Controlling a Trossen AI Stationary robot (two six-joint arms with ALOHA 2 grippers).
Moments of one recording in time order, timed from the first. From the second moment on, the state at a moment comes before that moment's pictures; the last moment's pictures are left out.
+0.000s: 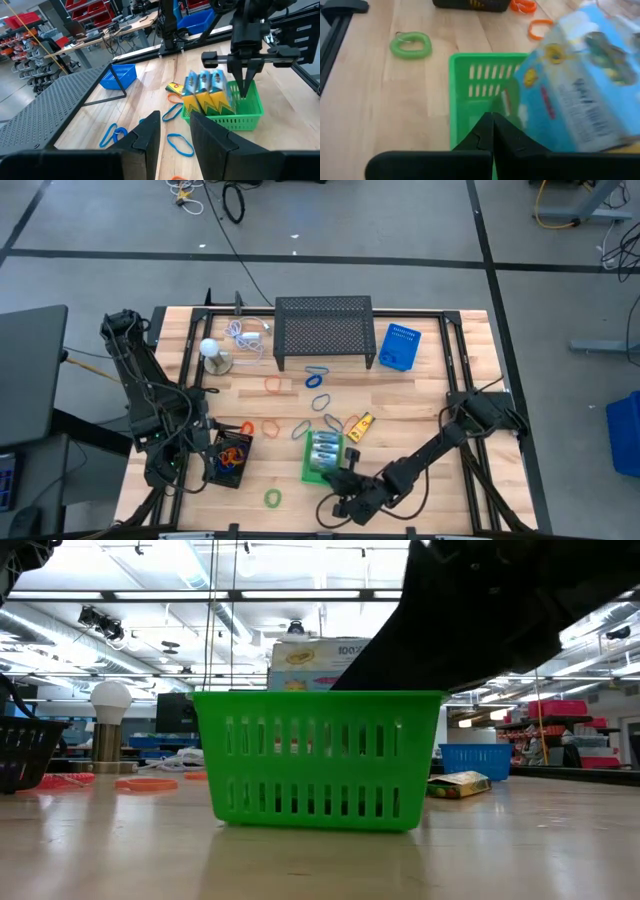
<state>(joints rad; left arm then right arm) -1.16 1.08 0.66 -0.46 -1.32 -0.56 0.67 2.10 1.27 0.01 0.73 0.54</state>
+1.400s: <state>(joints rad) -1.16 1.08 0.66 -0.46 -1.31 -0.56 0.67 1.80 1.27 -0.73 0.65 0.55</state>
